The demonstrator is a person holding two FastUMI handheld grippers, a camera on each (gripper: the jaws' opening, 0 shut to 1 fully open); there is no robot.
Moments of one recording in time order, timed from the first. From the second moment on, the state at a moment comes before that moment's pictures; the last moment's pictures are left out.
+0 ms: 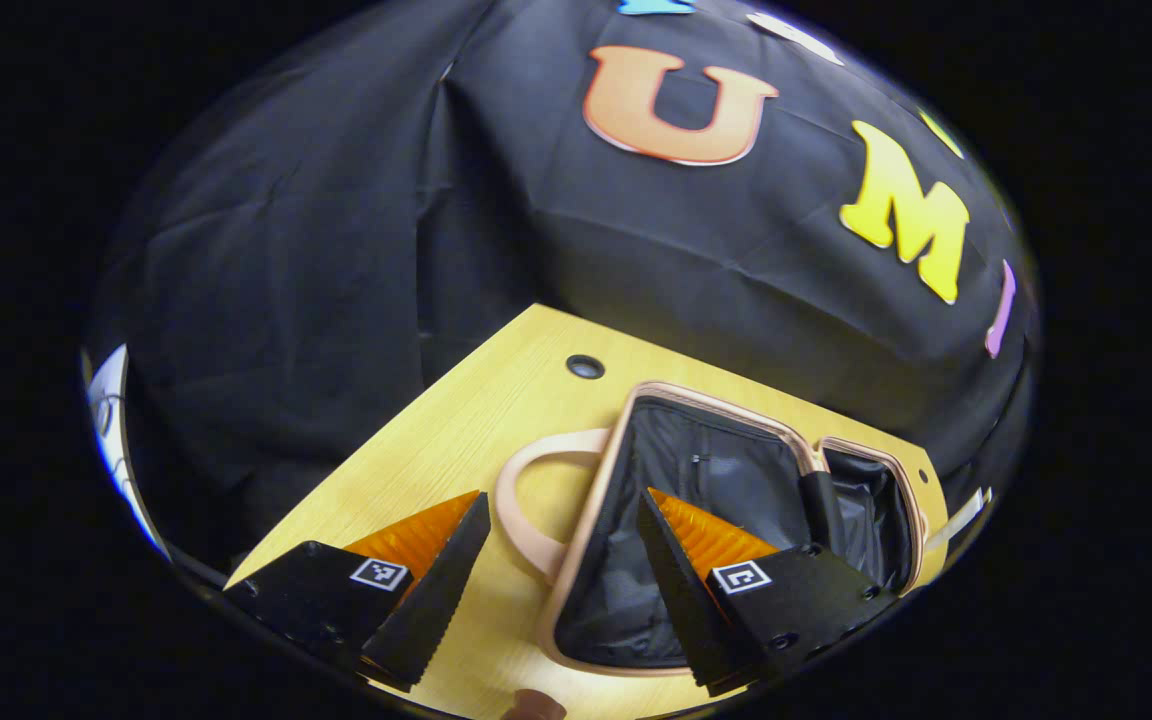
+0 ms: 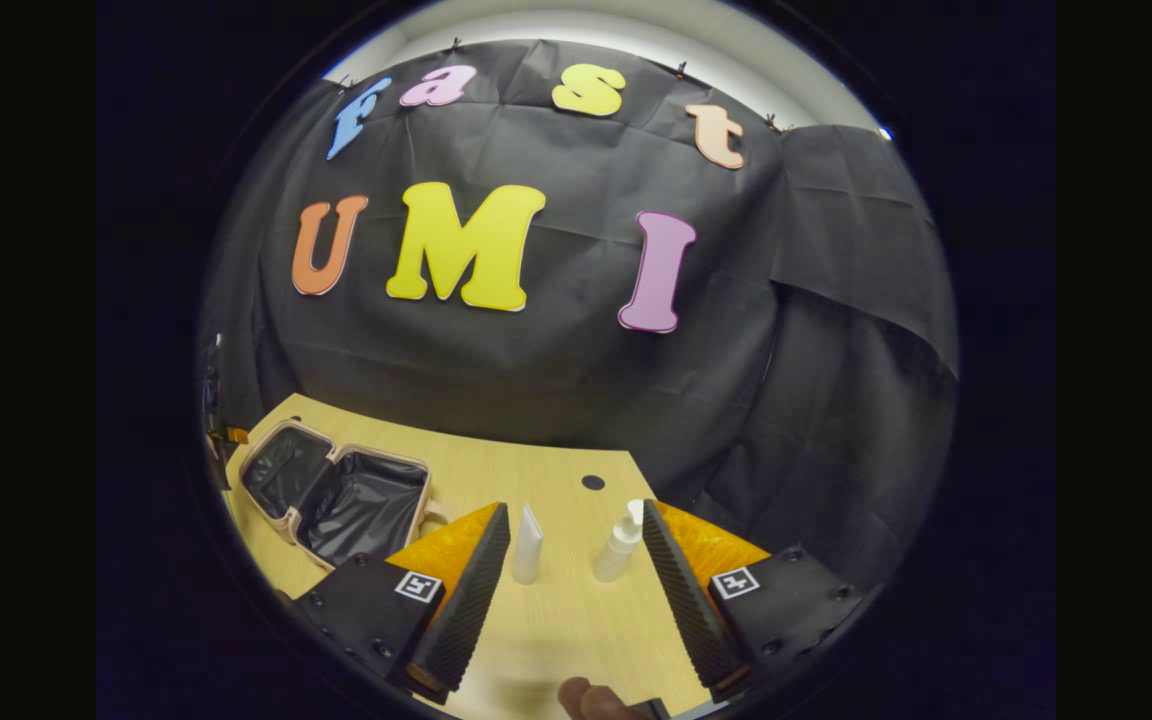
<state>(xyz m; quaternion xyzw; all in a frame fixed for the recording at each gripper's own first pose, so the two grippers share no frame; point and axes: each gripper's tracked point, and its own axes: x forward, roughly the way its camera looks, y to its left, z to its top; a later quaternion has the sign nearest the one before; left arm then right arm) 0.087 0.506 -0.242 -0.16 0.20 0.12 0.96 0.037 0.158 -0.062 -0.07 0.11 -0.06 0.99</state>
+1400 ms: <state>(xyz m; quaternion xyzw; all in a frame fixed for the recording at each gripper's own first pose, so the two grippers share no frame) 0.164 -0.101 -0.258 -0.02 0.25 -0.19 0.95 0.096 -0.060 -0.146 -0.11 0.14 0.08 0.98</state>
